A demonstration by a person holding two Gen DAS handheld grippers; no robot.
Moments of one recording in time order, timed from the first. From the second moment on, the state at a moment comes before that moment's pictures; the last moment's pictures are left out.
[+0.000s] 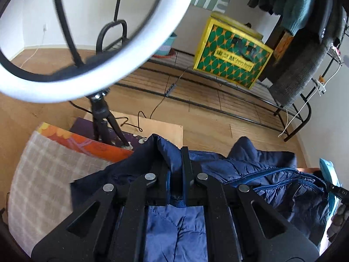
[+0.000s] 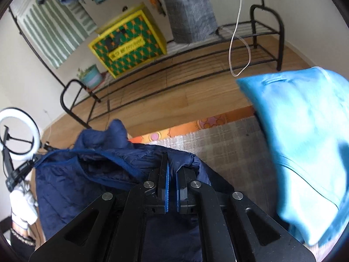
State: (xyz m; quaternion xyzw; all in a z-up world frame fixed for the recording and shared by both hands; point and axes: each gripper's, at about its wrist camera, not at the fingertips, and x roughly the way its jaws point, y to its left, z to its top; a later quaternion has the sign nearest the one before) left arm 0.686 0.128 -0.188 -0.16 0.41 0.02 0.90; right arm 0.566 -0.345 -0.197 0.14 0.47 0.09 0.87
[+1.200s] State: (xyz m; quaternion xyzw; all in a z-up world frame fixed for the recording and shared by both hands) left arm 0.711 -0.057 -0.238 0.11 0.48 -0.08 0.87; right arm 0.503 -0.271 -0.231 -0.09 0.49 0.19 0.85
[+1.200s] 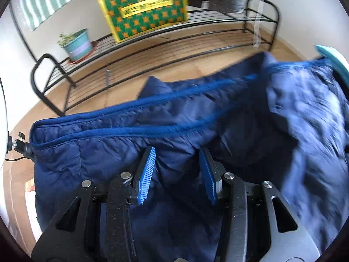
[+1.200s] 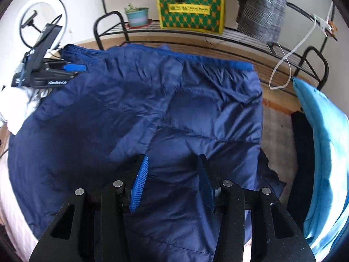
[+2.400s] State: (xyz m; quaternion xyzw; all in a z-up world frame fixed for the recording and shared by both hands) left arm 0.543 -0.100 -0.232 0.20 0.40 -0.15 0.88; right arm 0.406 -0.367 -0.256 0.25 0.51 0.22 0.79
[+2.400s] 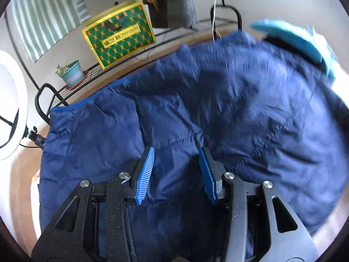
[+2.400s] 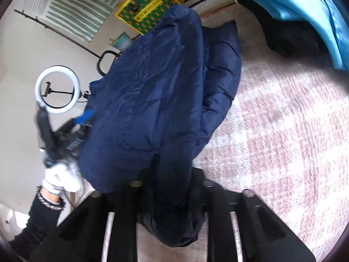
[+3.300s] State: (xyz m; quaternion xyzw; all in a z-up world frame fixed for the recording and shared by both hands) left arm 0.640 -0.141 -0.237 0.13 0.40 -0.12 0.90; right arm 0.452 -0.372 -0.242 0.20 0.46 0.20 0.84
